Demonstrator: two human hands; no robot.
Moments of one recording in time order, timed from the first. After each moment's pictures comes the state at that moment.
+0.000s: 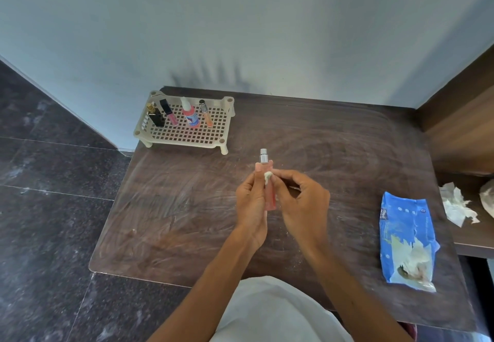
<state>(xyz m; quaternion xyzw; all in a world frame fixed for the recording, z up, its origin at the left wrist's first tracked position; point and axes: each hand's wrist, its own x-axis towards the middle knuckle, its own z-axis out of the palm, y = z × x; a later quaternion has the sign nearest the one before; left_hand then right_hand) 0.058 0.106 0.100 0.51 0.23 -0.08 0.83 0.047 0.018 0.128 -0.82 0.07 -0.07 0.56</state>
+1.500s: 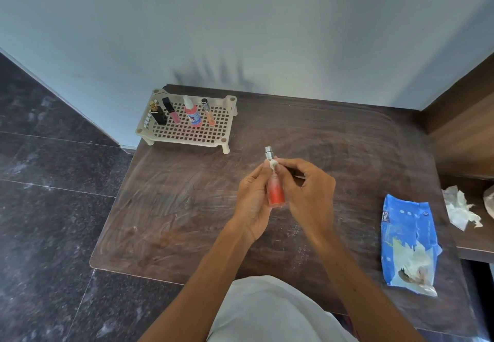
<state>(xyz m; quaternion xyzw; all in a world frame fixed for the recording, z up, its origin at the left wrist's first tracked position) 0.069 0.115 0.109 0.45 0.22 -0.16 0.85 0.069 0.010 0.131 -0.84 0.05 -0.07 0.54</state>
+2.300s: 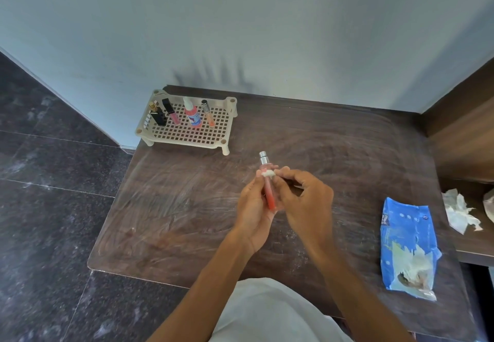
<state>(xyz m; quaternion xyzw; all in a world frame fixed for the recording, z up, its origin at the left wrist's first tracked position) 0.060 0.112 0.109 0.44 0.23 -0.16 0.85 0.057 0.011 0.132 -0.84 0.05 -0.06 0.54</state>
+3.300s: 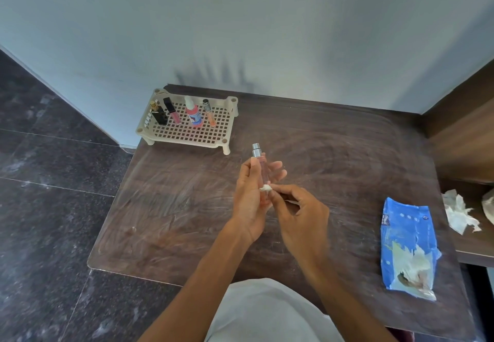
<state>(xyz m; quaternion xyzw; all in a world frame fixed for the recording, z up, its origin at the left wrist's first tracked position) 0.070 0.117 0.113 0.46 0.24 -0.12 0.85 0.032 0.018 0.118 -0.83 0.05 -0.06 0.55</state>
